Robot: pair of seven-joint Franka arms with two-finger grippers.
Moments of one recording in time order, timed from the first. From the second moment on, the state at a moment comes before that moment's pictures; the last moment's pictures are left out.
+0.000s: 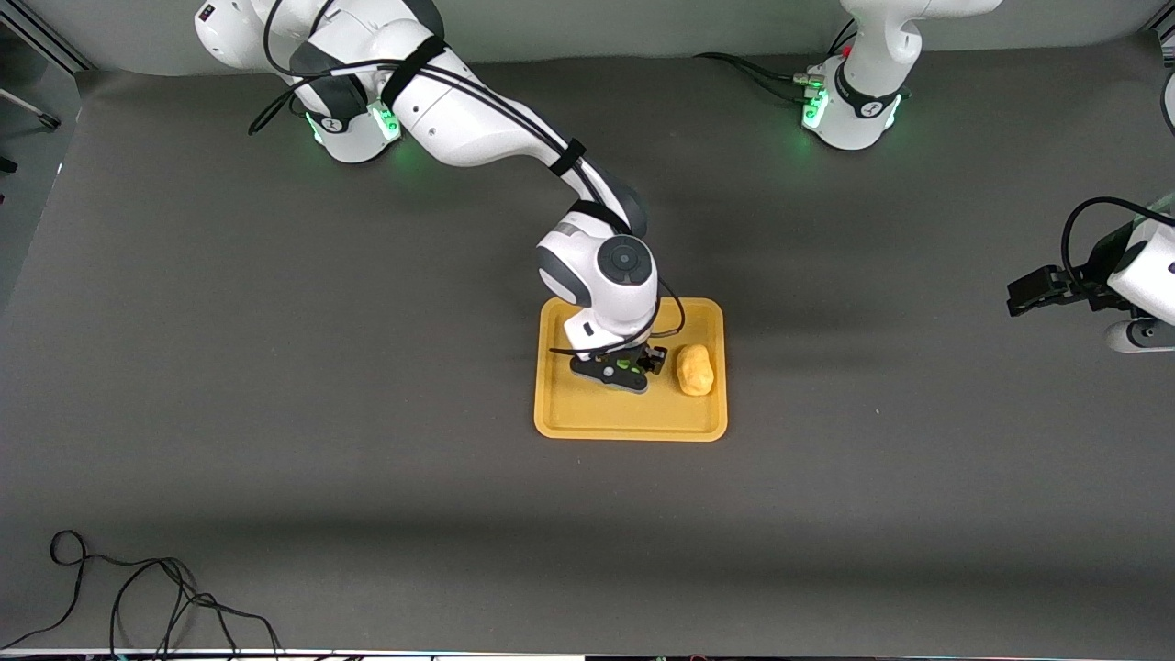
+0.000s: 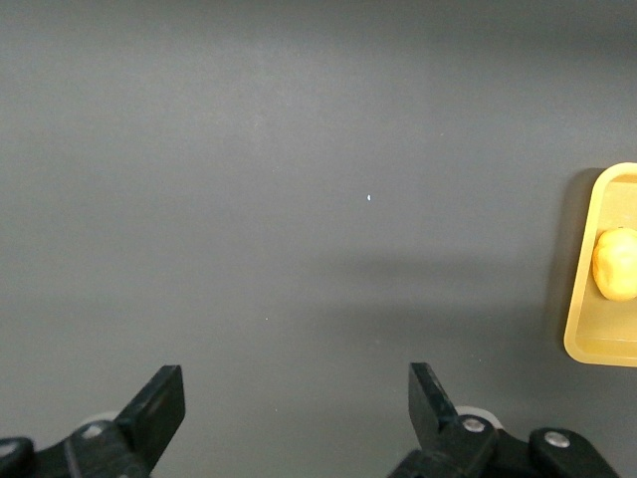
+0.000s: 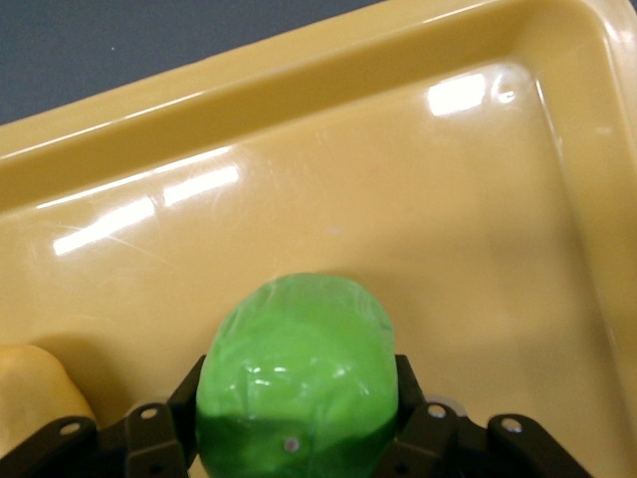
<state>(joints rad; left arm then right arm) -0.06 0.07 0.09 -1.68 0.03 1.71 -0.02 0.83 1.02 -0.03 -1.13 -0.08 2.21 1.20</state>
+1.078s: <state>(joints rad) -0.06 0.07 0.09 -1.68 0.02 1.71 -0.02 0.65 0.42 -0.05 -1.08 -0.03 1.46 0.87</state>
